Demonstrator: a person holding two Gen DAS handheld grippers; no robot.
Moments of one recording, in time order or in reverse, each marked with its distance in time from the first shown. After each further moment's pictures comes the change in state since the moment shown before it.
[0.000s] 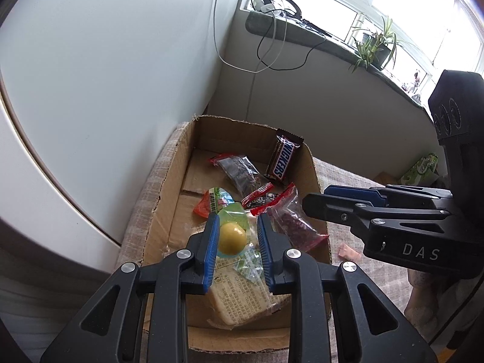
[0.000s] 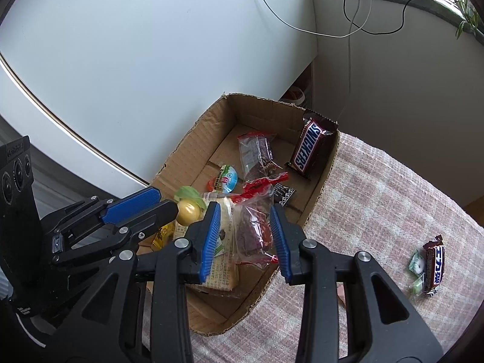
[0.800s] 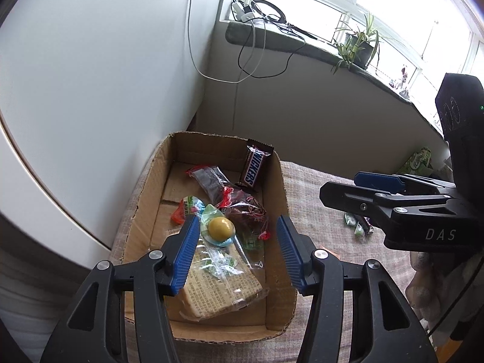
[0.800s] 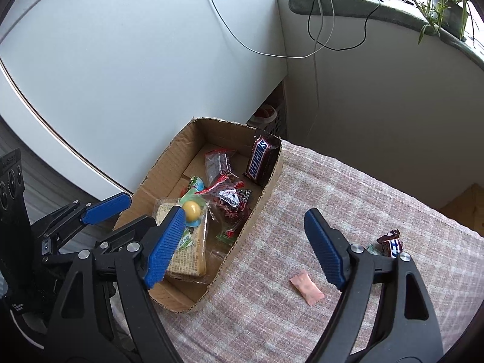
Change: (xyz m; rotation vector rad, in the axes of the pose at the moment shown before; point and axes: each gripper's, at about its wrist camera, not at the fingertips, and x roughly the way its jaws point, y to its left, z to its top) left arm -0.020 -0.042 0.003 0.053 -0.032 -0.013; right arm -0.065 -0.042 -0.013 0.052 -0.092 -0.074
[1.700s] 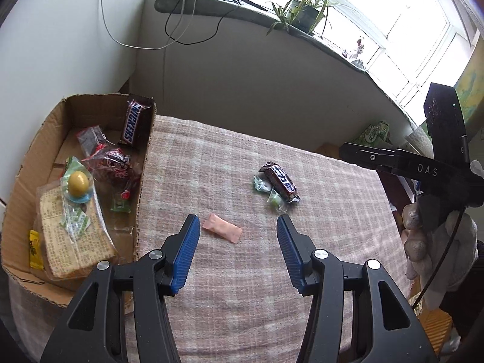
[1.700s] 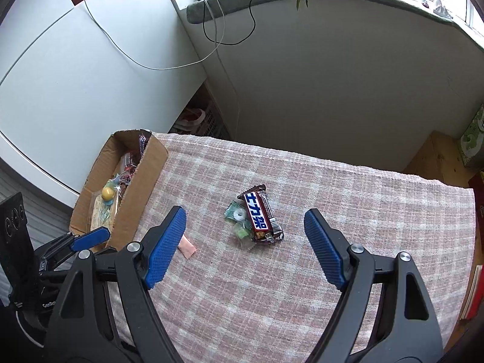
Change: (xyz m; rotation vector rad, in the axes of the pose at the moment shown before) left arm 0.031 -0.116 -0.039 0.015 0.114 -0.203; right arm -0.067 -0.166 -0.065 0.200 -0.010 -0.081
